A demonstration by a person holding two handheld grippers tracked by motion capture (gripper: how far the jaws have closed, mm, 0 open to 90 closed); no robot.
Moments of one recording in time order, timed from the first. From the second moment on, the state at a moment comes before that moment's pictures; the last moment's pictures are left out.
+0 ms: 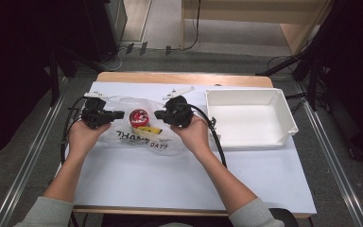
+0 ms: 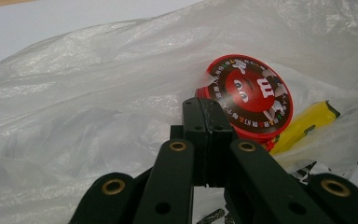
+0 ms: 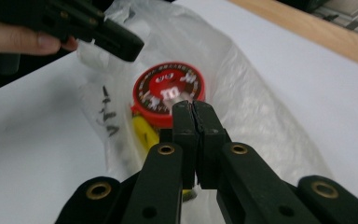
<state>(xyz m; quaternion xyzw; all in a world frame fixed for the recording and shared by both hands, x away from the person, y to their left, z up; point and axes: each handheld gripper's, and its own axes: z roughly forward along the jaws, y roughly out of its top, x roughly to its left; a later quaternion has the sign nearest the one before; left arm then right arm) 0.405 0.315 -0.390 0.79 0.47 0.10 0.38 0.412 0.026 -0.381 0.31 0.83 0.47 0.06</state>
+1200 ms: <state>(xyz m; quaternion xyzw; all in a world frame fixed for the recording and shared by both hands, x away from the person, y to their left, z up) 0.382 0.317 -0.446 0.80 0.48 0.08 0.36 0.494 0.053 -0.453 0.37 0.82 0.43 0.08</state>
